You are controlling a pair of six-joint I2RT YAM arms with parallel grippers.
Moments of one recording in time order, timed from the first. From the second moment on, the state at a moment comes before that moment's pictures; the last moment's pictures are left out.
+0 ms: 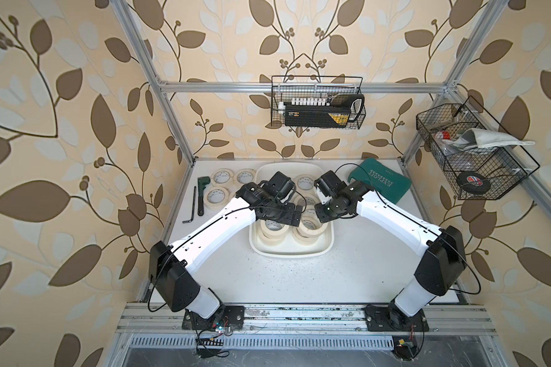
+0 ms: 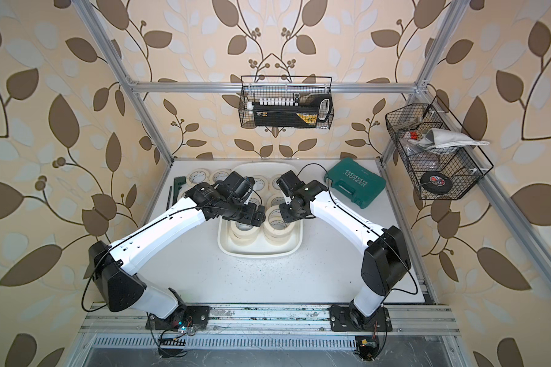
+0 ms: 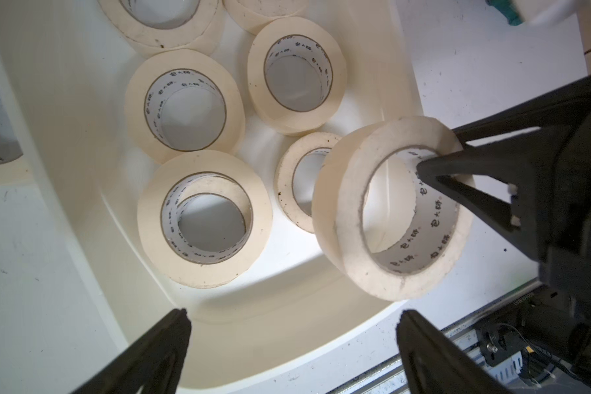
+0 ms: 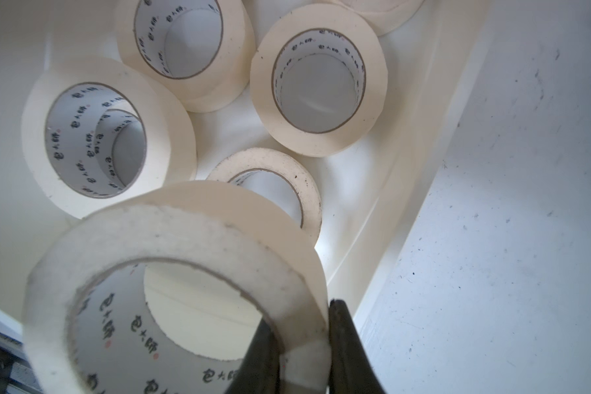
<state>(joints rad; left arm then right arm) -0.78 1.54 1.50 -1.04 0.00 -0.44 0.63 1.66 1.49 -1.00 0.08 0.30</state>
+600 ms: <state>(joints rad) -0.83 1.70 1.61 -1.03 -0.05 -0.45 0.67 1.61 1.51 -1.07 0.10 0.32</state>
